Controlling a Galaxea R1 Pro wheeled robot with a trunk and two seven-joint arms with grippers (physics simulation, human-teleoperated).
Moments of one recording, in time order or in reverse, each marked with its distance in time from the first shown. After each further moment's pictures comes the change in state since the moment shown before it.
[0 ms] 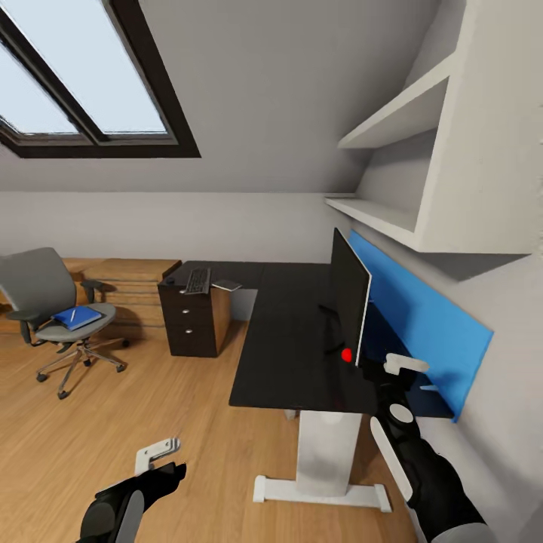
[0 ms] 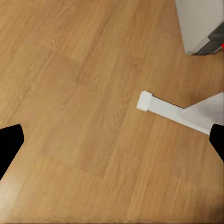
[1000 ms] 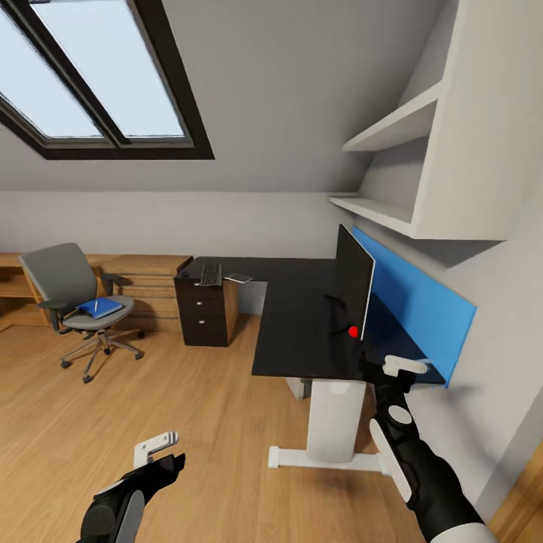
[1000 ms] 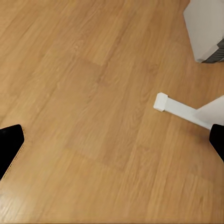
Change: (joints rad) left arm 0.000 0.000 -0.002 0.000 0.000 -0.097 -0.001; right arm 0.000 0.001 0.003 0.018 0.001 -0.003 0.001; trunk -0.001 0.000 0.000
